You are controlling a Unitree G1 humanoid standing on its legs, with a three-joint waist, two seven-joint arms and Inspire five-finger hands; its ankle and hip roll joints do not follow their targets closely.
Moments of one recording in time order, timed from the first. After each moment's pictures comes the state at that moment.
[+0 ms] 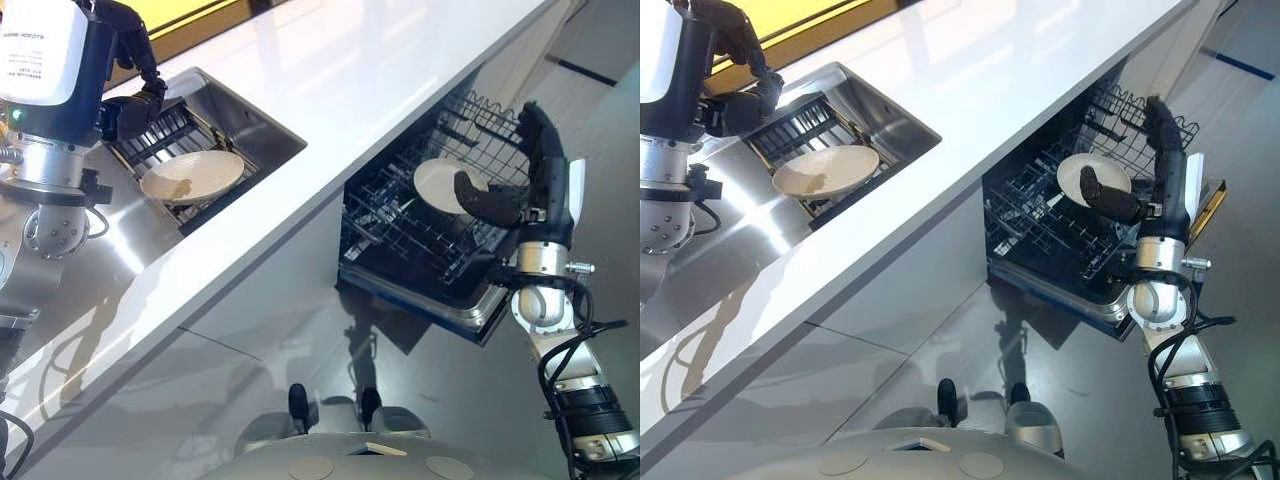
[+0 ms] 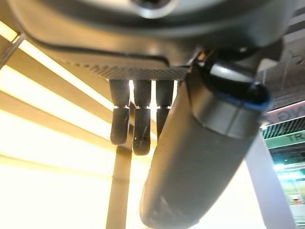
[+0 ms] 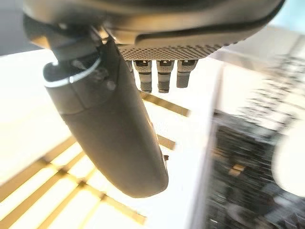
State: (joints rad) left arm -0.27 1.11 0.00 -0.13 0.37 -0.10 0.46; right arm -0.06 -0.63 0.03 -0.10 0.03 -0.27 -0.49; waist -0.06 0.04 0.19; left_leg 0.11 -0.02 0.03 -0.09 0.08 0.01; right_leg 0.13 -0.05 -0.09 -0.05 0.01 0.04
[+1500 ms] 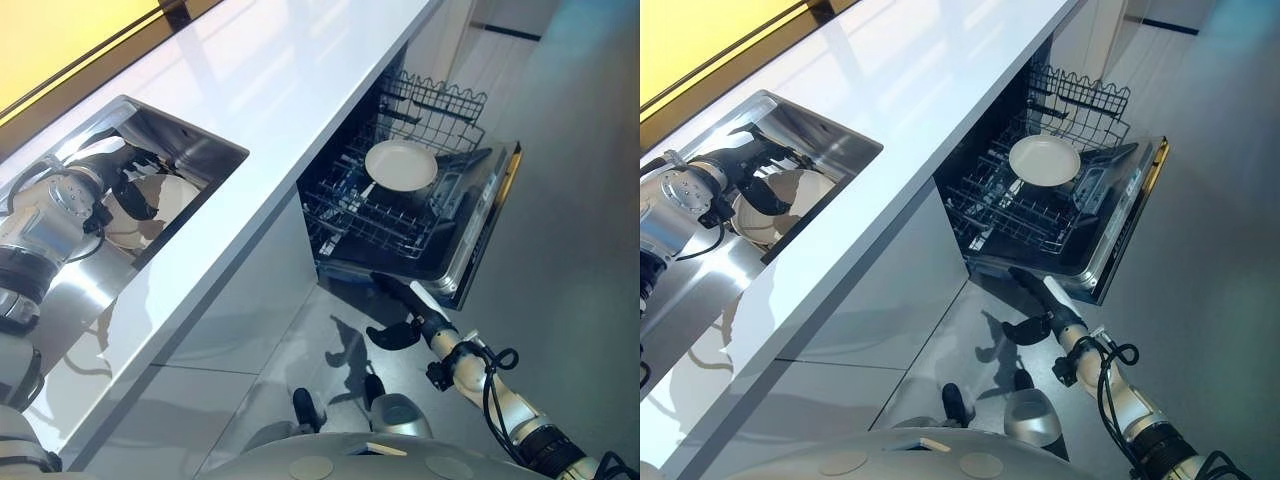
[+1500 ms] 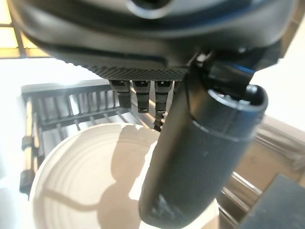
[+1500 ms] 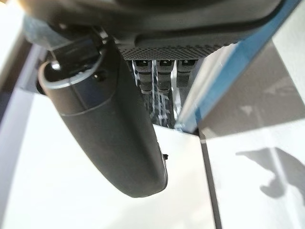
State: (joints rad) left arm -0.75 1.07 -0.55 0.59 0.06 0.26 -0.24; right arm 0.09 -0.59 0.50 0.24 -0.03 -0.09 -0.07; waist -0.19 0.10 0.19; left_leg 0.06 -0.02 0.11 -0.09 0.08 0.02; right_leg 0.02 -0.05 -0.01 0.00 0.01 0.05
